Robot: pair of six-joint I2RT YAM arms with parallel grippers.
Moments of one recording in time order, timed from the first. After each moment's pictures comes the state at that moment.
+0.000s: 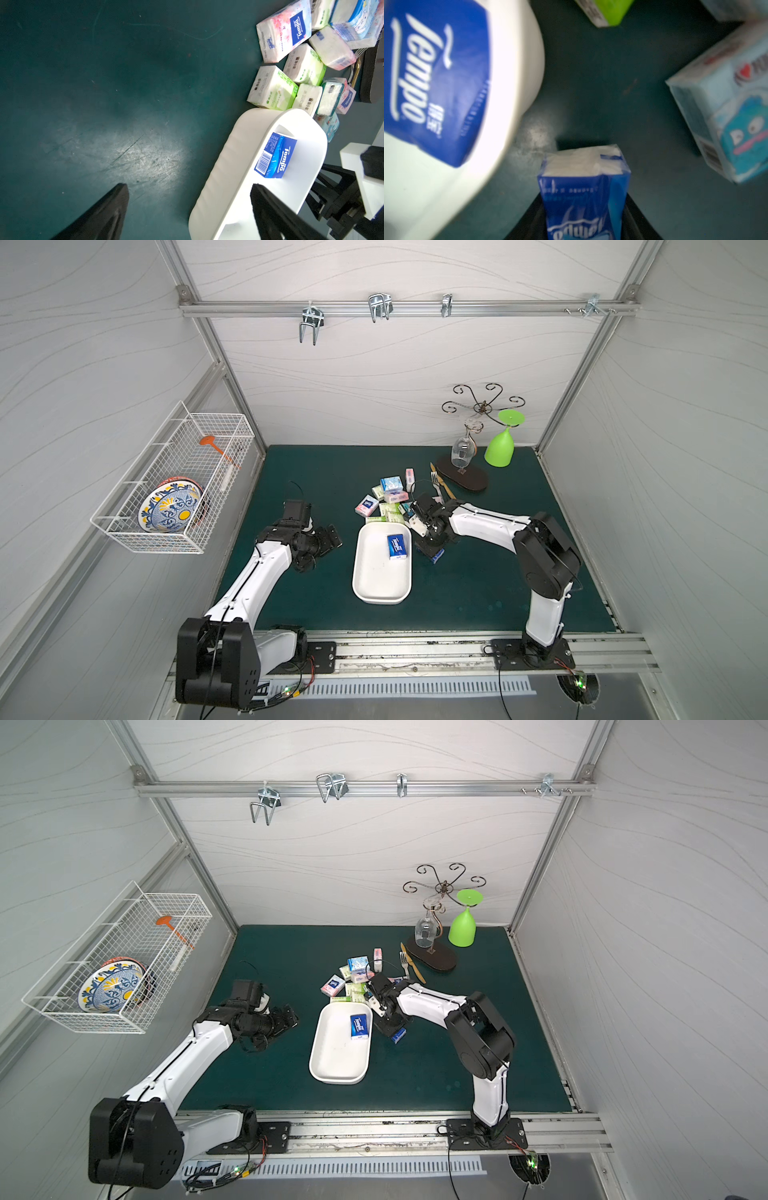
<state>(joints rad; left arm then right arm) -0.06 1.18 0.78 -0.77 0.25 -0.63 0.78 1.87 1.29 -0.79 0.00 -0.04</state>
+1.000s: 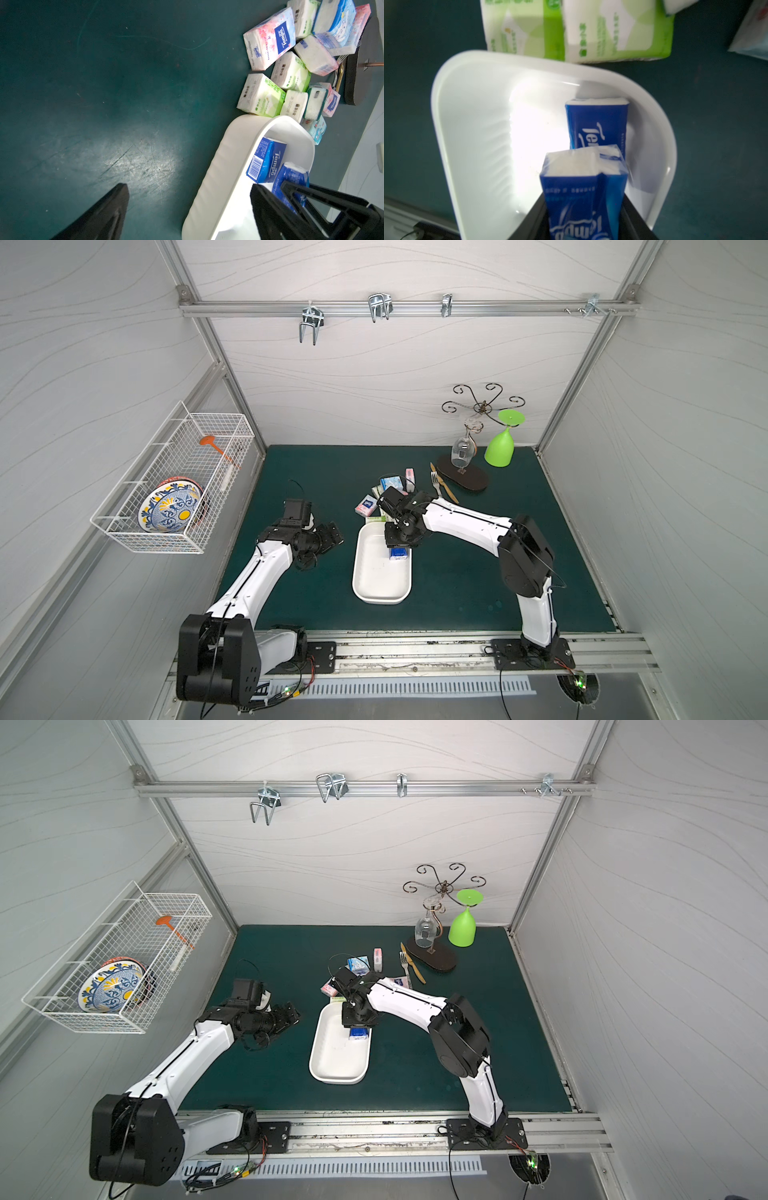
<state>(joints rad) -0.06 1.19 0.77 -0.70 0.27 -0.64 0.95 2.02 1.66 -0.91 -0.02 0.80</state>
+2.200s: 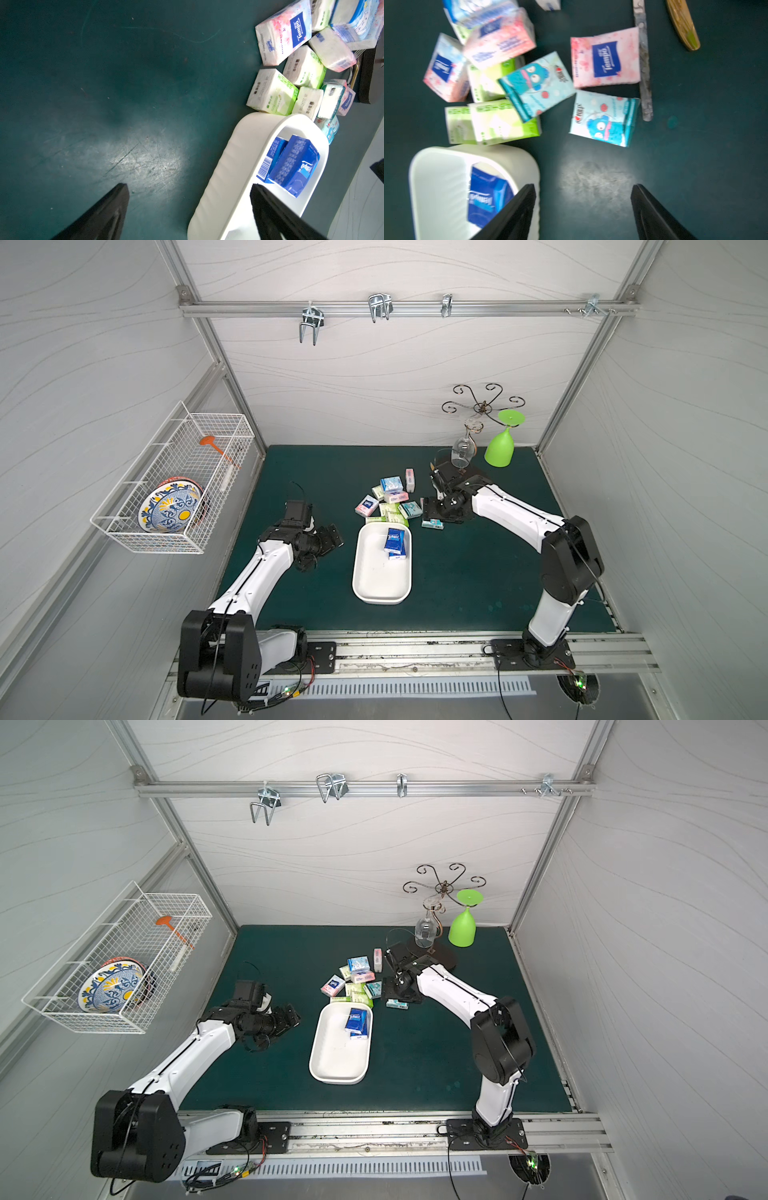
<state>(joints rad) -0.06 1.21 0.76 -0.72 0.27 -0.63 0.61 1.79 1.40 -0.78 -0.03 0.52</state>
